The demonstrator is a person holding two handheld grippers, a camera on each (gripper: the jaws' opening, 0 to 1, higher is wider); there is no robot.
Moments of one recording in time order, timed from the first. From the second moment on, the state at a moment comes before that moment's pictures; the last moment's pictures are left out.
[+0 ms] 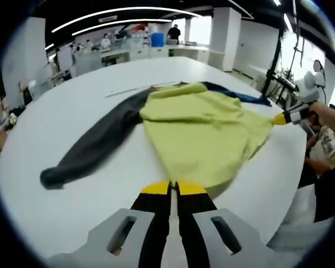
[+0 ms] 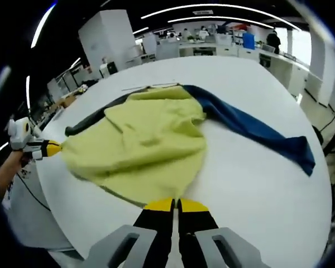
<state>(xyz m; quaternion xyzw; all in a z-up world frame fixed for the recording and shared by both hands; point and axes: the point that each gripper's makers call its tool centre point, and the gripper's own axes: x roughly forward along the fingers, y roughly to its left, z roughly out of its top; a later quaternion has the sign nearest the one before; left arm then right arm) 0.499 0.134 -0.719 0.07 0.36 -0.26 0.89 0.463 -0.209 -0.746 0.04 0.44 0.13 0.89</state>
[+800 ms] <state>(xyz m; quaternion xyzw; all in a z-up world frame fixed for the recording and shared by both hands) 0.431 0.150 -0.739 0.04 0.41 -0.24 0.88 0.395 -0.199 -0.766 0.05 0.49 0.14 0.86</state>
